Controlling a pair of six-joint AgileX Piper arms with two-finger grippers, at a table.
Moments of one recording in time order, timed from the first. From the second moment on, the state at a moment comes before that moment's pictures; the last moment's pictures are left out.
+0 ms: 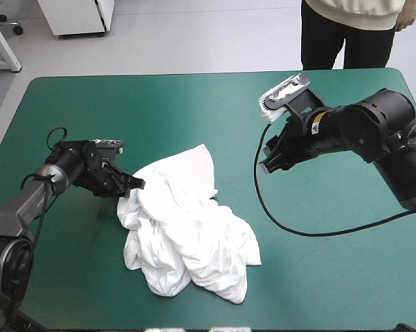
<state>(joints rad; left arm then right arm) -0.12 1.67 -1.11 -0.12 0.83 0.09 0.52 1.38 -1.69 0.04 1.25 -0.18</state>
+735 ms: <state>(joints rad) -0.16 1.73 -1.14 -0.12 0.88 0.23 0.52 1.38 -1.69 0.04 1.25 -0.18</state>
